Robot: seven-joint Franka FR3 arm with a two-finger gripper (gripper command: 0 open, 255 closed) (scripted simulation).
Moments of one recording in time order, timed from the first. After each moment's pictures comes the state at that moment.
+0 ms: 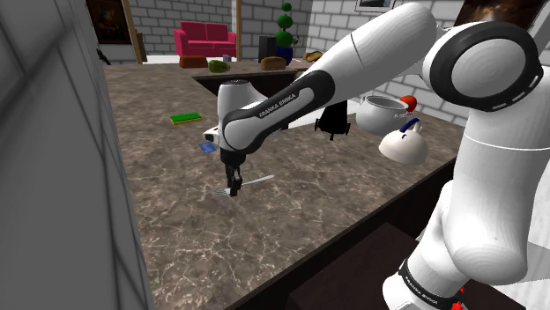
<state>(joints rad) 0.29 0.23 0.09 -2.04 0.03 2.29 -0.82</state>
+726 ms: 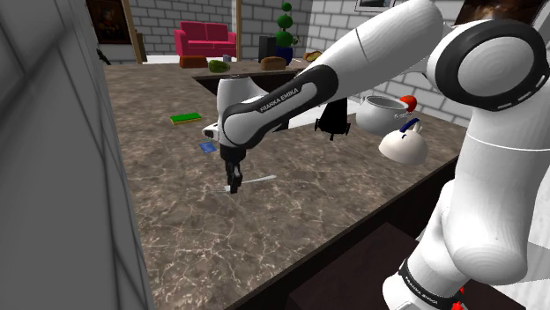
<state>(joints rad) 0.29 0.21 0.09 -2.03 0.03 2.26 -0.82</state>
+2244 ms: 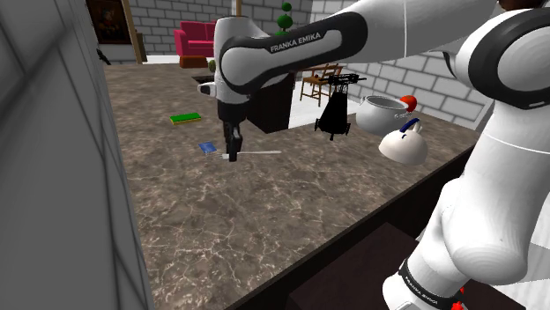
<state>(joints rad) 0.29 0.10 0.09 -1.86 0.04 1.97 -0.81</state>
